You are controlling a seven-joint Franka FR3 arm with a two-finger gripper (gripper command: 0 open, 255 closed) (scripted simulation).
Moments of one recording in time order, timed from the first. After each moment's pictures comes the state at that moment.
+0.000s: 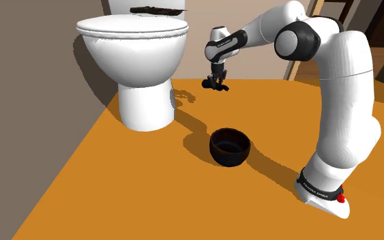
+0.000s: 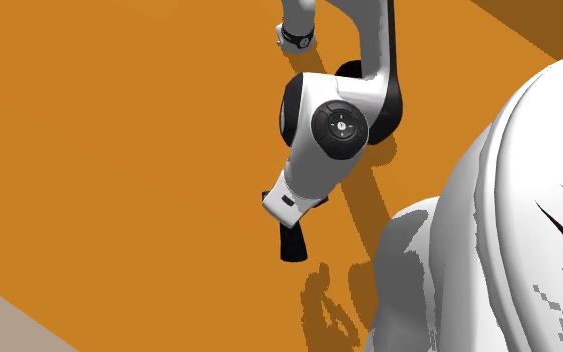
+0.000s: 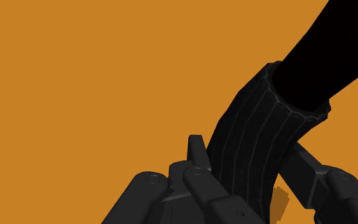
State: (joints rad) arm -0.27 0.49 -0.18 -1.55 -0.07 2.09 -0.10
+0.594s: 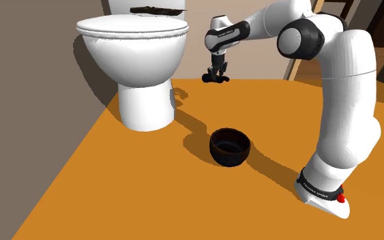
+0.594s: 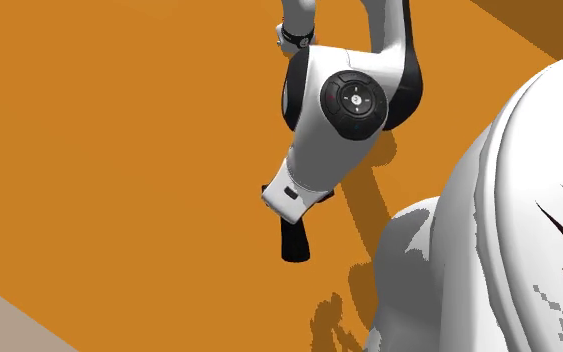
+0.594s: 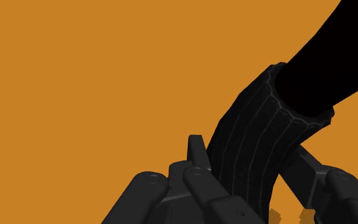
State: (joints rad) arm -0.26 0.46 -0.18 -1.47 -0.08 1.98 -0.11
